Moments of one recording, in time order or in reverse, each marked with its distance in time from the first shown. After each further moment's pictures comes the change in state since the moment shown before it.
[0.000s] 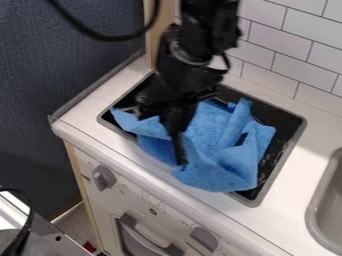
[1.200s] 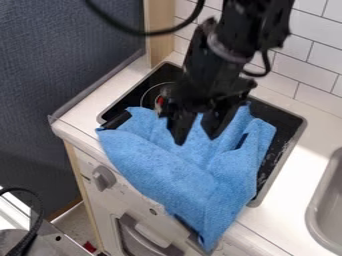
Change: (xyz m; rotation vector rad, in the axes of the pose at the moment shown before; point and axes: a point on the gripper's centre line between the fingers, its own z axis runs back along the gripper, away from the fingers) arm -0.018 0.004 0.027 0.091 0.042 -0.069
